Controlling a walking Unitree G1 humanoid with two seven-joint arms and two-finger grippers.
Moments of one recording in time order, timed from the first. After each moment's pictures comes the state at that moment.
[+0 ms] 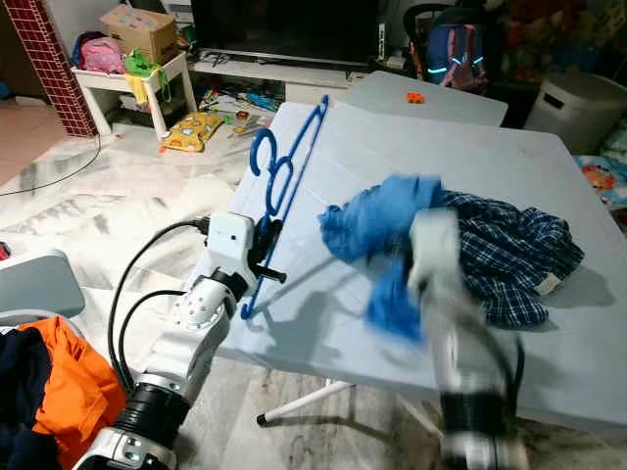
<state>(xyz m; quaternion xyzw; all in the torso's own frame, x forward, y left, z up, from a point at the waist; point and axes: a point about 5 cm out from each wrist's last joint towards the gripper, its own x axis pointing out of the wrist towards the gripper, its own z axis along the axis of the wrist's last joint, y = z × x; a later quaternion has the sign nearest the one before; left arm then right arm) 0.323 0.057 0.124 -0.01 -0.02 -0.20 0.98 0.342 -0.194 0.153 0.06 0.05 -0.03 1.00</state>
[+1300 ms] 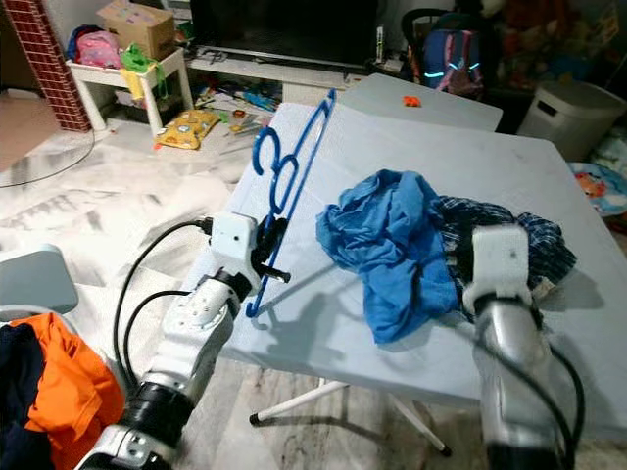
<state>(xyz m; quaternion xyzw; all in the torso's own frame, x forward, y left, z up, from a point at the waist) 0.324 0.056 0.125 -0.02 -0.02 -0.21 0.98 0.277 -0.239 0.144 -0.04 -0.05 -0.06 1.00</state>
